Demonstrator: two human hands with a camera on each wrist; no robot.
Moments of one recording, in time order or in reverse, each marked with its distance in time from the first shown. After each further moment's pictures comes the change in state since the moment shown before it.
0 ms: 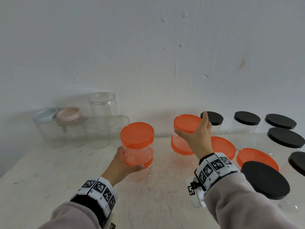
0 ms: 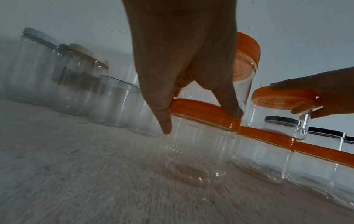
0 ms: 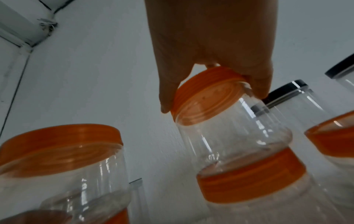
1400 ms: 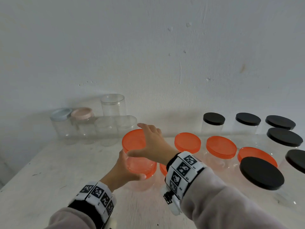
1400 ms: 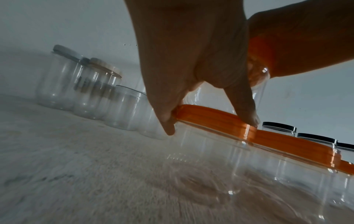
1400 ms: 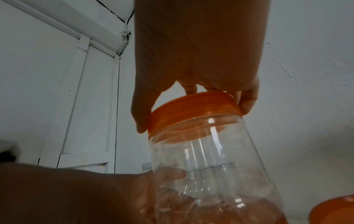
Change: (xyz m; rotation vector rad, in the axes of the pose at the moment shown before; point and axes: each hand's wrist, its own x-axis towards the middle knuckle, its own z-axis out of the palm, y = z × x) left_hand -0.043 -0.005 -0.015 -0.135 -0.116 0.035; right_hand -0.078 -0.088 0.062 -0.268 -0.669 -0.343
